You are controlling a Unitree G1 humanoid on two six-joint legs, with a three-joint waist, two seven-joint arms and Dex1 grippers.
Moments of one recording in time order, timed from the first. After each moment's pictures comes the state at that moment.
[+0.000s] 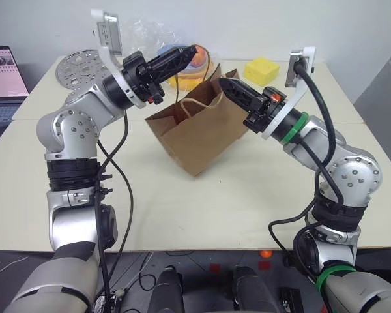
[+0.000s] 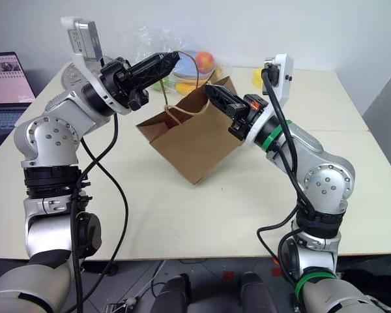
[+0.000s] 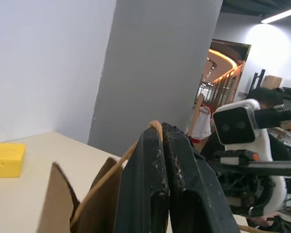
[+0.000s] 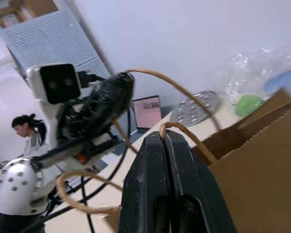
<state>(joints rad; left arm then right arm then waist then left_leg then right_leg) -1.01 0.48 0.24 0.19 -0.80 0.76 -0.93 -0.81 -0.12 -0.26 -0.38 1.03 1.08 0.09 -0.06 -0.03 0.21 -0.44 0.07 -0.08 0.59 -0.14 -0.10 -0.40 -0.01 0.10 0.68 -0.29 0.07</state>
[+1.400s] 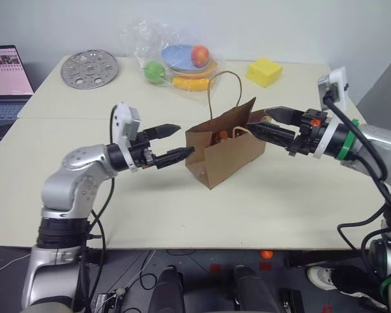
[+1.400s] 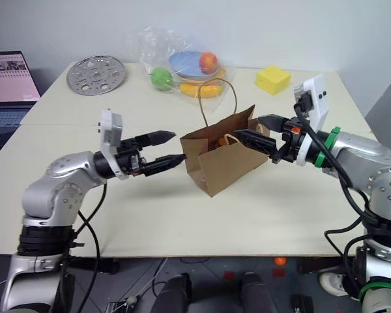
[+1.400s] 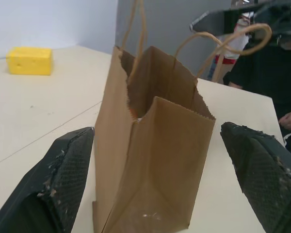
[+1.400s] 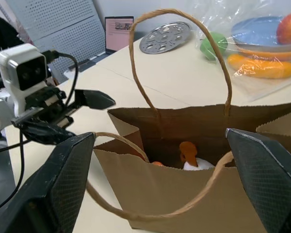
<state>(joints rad) -0.51 0.59 0.07 -0.06 -0.59 0.50 -1.03 -0.71 -0.73 -0.24 -0.39 1.12 1.17 0.38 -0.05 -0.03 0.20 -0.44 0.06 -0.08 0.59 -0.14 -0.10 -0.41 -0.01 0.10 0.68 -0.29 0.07</state>
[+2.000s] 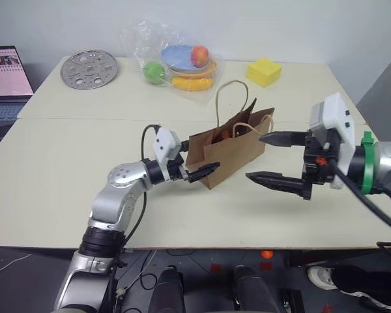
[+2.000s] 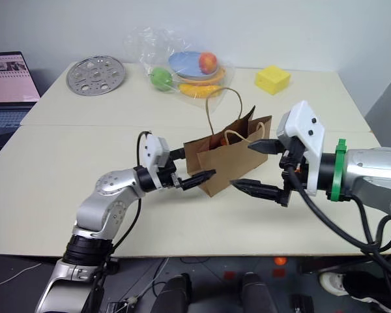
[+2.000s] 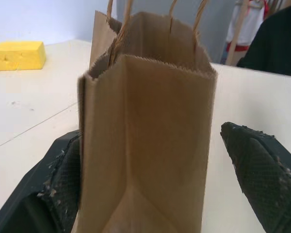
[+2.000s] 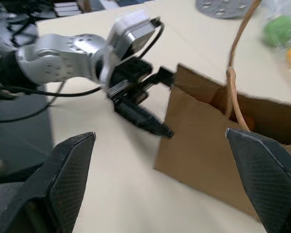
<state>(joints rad) -0.47 0.38 -0.08 -0.03 -0.36 0.31 -0.85 -0.58 -0.96 -0.16 -0.69 1.01 1.02 0.54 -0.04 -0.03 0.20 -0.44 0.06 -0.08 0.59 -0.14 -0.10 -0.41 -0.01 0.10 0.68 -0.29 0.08</state>
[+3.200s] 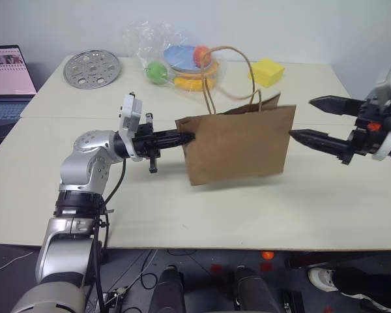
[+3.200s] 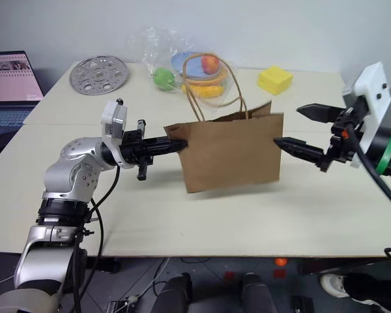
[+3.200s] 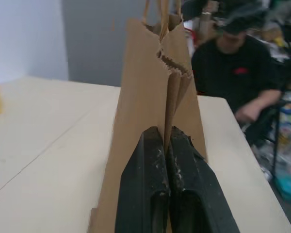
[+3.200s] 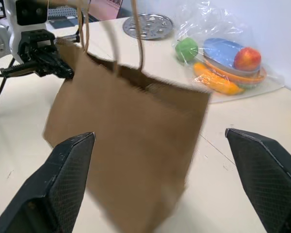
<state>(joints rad) -0.82 0.57 -0.02 0.51 -0.51 0.15 -1.53 -0.53 -1.10 -0.37 -0.44 1.01 0.97 0.71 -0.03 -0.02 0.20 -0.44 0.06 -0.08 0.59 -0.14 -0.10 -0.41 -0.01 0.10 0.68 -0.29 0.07</state>
